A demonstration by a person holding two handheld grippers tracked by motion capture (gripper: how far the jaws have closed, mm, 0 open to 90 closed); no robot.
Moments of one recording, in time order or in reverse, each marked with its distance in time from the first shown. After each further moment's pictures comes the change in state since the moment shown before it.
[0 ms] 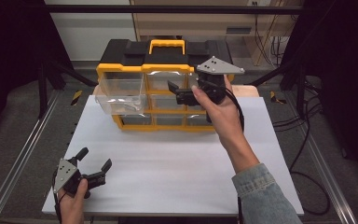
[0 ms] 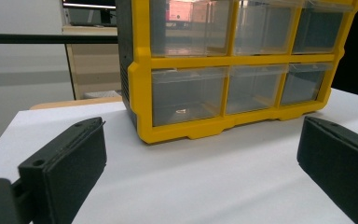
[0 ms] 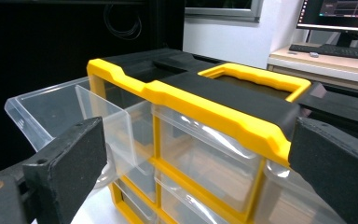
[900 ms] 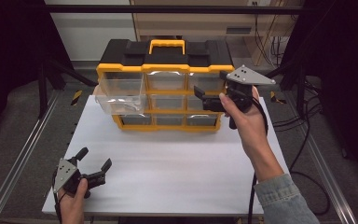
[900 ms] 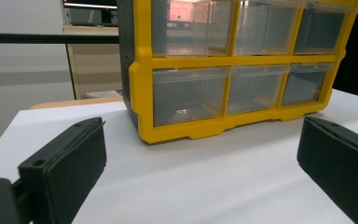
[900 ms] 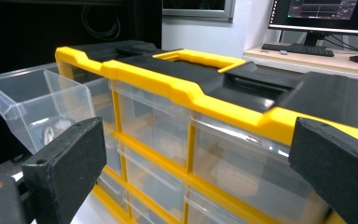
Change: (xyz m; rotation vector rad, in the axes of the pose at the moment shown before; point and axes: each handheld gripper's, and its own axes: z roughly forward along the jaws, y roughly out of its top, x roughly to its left) left arm 0.001 -0.001 0.000 -0.002 0.004 -0.004; right arm -0.035 -0.022 -0.047 -0.010 -0.074 0.007
